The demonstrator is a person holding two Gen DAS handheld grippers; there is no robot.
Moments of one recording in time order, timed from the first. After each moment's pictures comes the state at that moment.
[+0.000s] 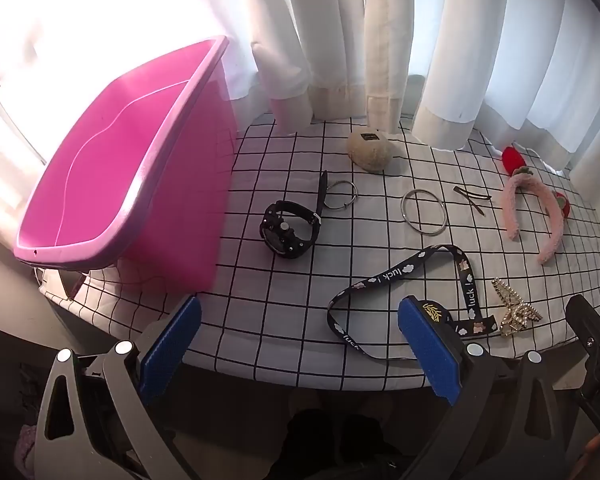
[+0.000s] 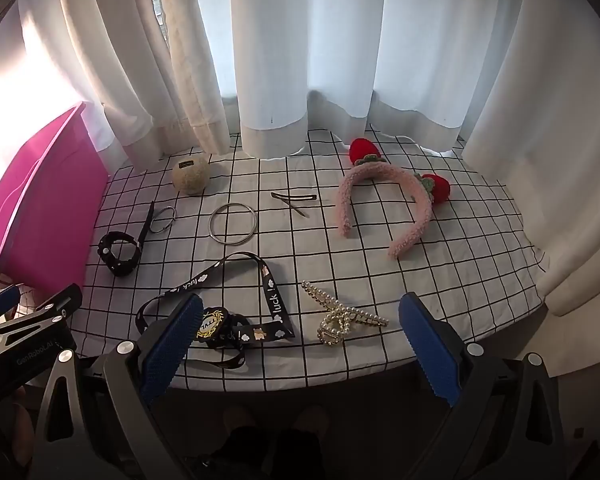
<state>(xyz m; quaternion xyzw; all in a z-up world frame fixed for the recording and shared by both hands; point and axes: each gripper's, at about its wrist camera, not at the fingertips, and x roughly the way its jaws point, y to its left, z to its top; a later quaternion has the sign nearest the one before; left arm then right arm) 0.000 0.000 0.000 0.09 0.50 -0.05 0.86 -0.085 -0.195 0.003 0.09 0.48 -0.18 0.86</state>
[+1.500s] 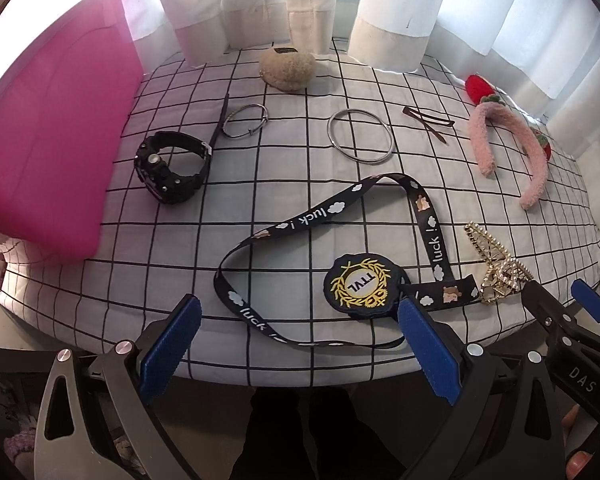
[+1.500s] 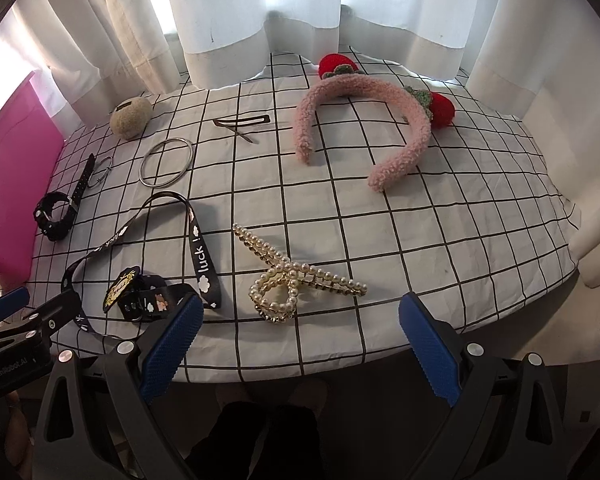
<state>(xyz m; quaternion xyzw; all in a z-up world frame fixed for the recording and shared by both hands) -0.004 -0.064 -0.096 0.09 0.57 -0.12 0.81 -0.083 -0.264 -0.103 0.13 0.54 -0.17 0.82</state>
